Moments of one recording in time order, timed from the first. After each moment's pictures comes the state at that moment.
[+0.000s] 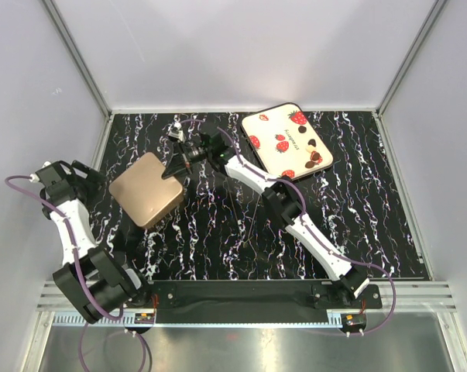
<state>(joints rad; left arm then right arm) 0.63 1.18 0.90 -0.49 0.22 -0.56 0.75 2.90 2.61 0.25 -1.24 1.31</state>
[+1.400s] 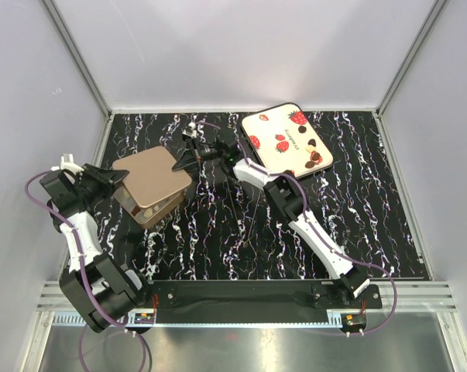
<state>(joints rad) 0.64 1.11 0.71 -0.12 0.84 -0.71 0.69 2.89 2.42 0.79 -1.23 1.78</state>
